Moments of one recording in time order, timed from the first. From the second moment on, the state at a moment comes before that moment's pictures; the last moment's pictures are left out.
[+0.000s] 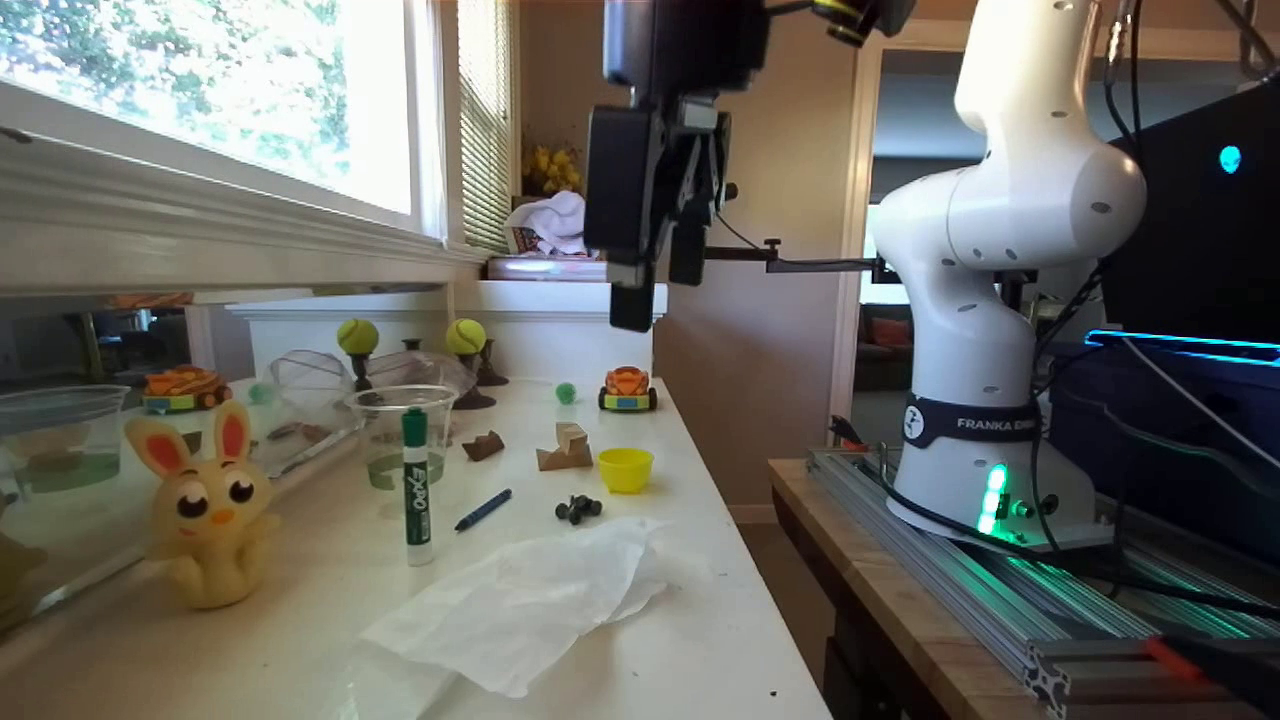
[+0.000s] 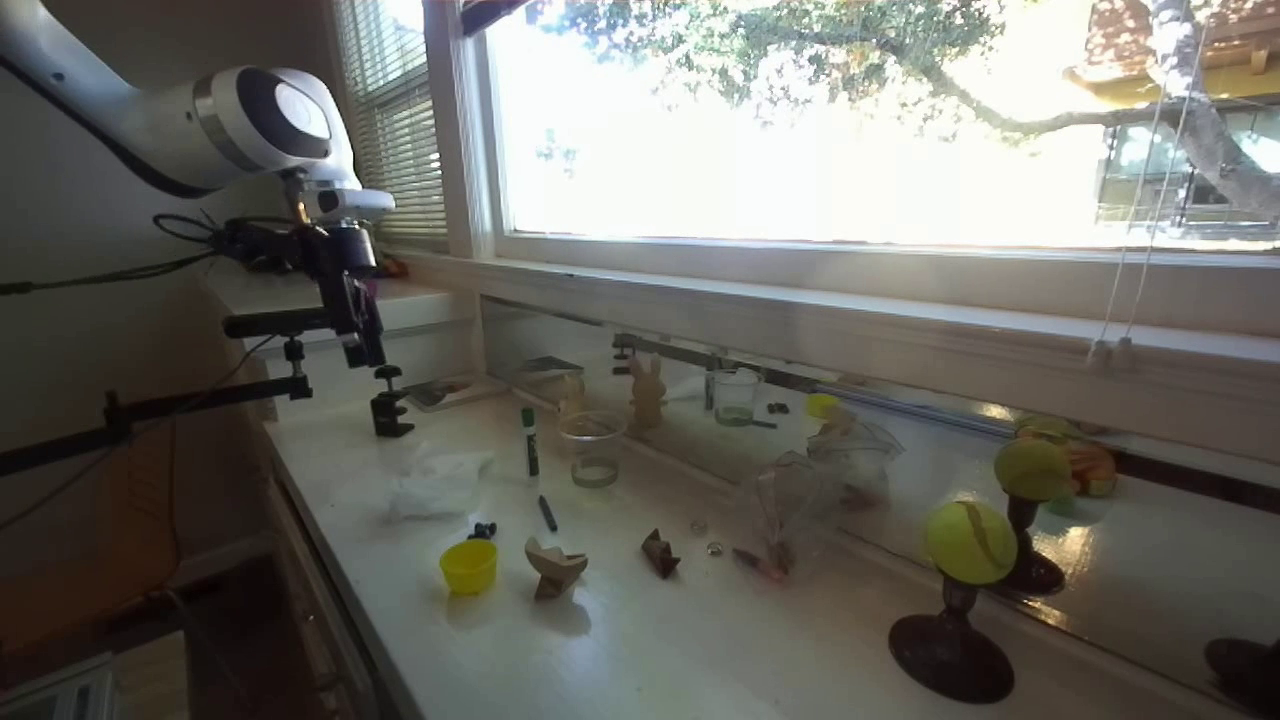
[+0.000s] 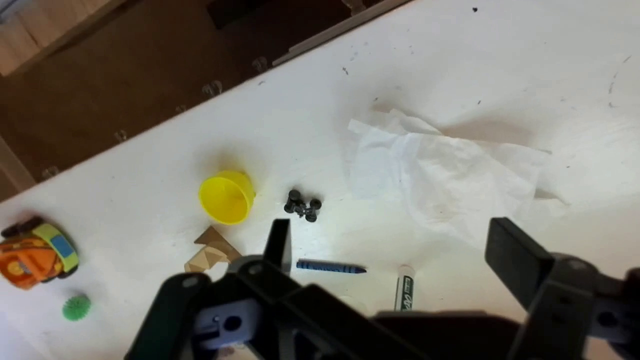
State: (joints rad) arm 0.32 -0.20 0.38 -2.31 -0.22 1.96 1.24
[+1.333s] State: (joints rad) arm 0.31 -0.03 0.37 -2.44 -0.11 2.40 1.55
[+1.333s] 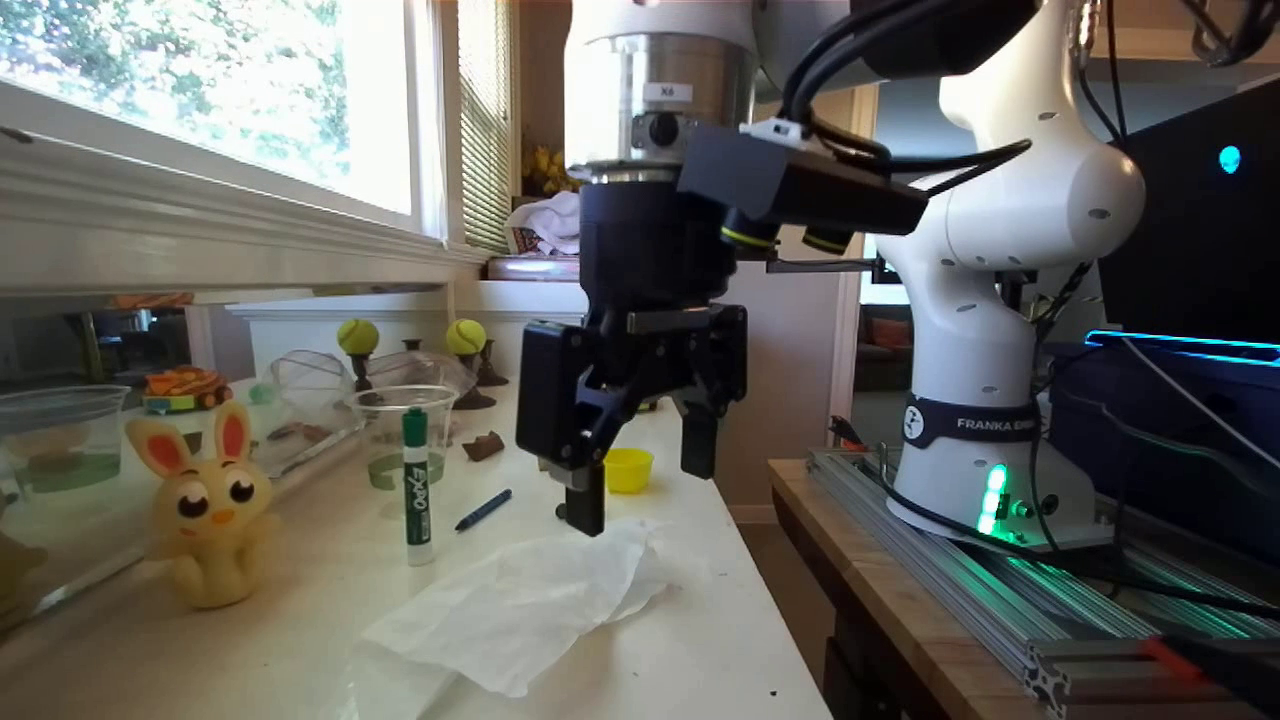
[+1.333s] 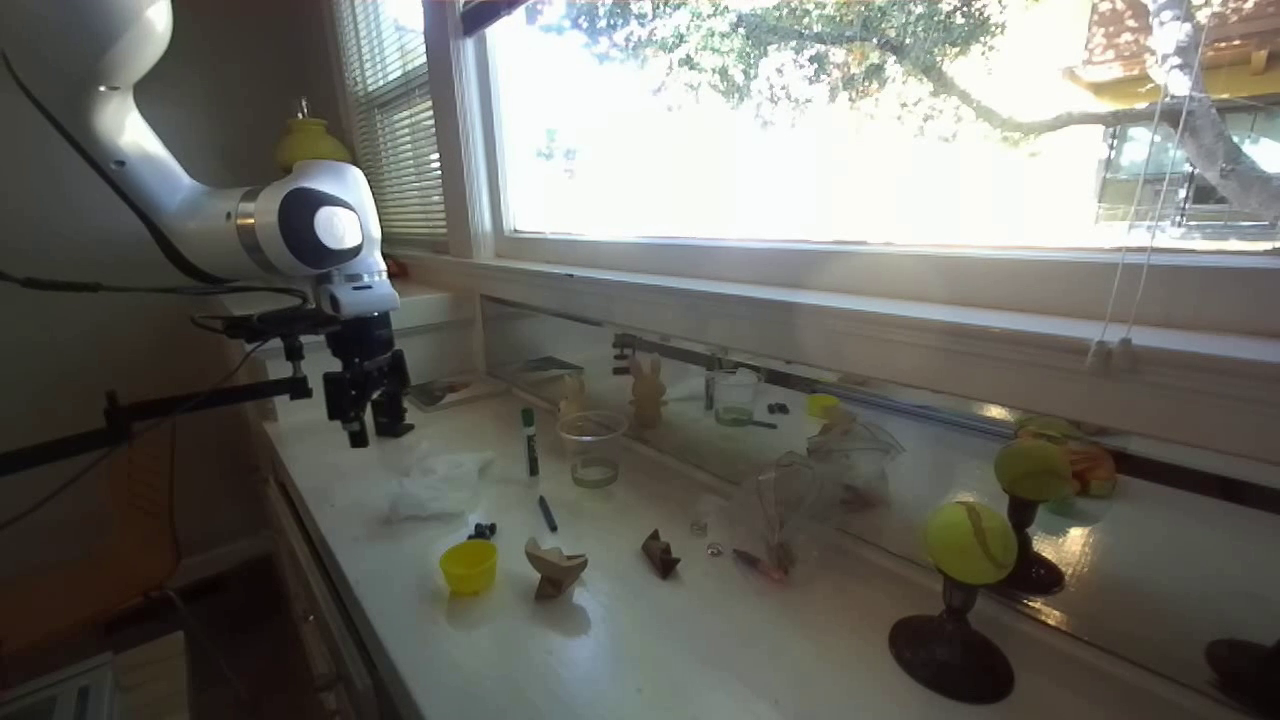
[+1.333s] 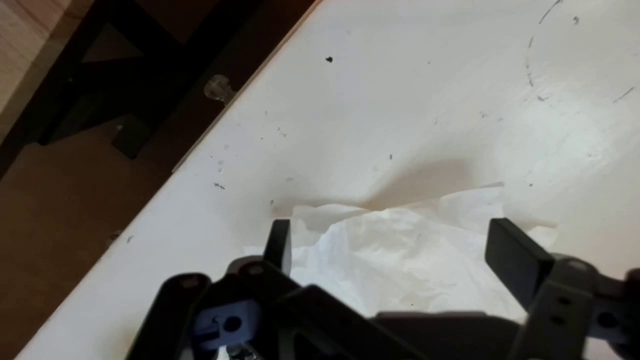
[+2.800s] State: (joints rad) arm 0.24 -0.09 0.31 -2.73 -0.12 2.71 1.63
